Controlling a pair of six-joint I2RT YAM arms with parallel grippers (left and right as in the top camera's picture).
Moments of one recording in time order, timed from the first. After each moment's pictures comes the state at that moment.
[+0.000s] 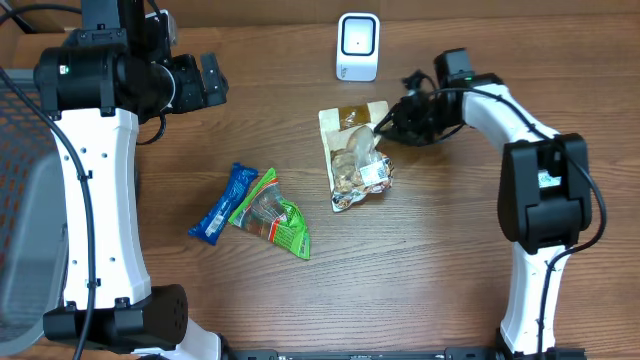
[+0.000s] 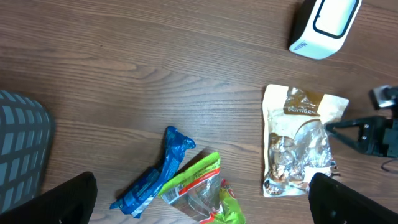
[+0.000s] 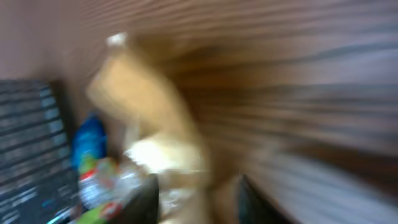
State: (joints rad) left arm 0.05 1.74 2.11 -1.43 0.12 -0.21; right arm 0.14 2.28 1.68 -0.73 -0.76 0.30
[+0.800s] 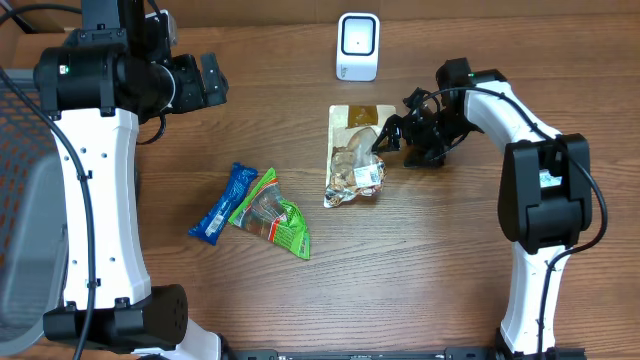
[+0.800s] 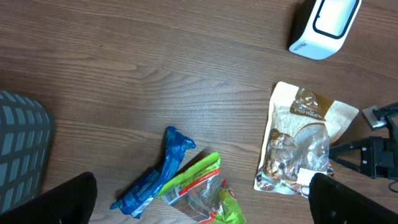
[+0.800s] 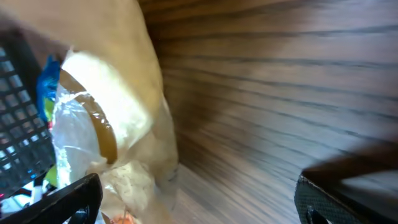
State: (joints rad) left arm 0.05 1.74 2.11 -1.43 0.12 -0.21; right arm 0.15 2.28 1.70 -1.03 -0.76 0.10
